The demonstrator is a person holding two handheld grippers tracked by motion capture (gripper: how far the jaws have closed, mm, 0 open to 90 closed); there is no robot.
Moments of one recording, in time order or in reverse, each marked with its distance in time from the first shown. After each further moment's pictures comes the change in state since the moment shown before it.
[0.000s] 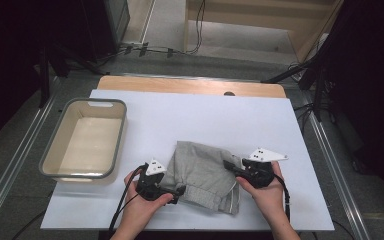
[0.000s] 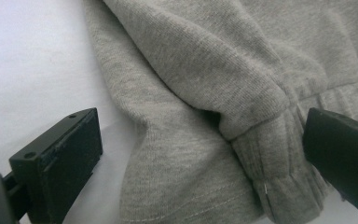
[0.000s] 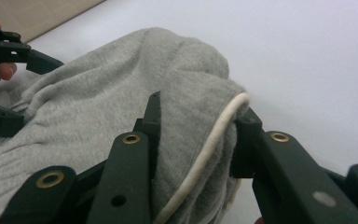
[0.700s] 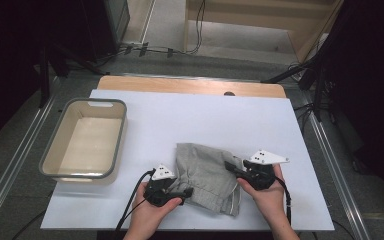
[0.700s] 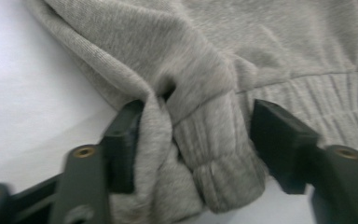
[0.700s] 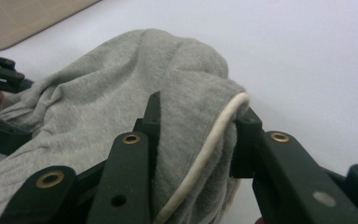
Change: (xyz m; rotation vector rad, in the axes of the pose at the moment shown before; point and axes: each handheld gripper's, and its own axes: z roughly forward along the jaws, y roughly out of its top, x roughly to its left) left arm -0.025 -0.004 0.005 -0.012 -0.112 -0.052; right arm 0.002 -0.004 -0.003 -0.010 -0.022 -0.006
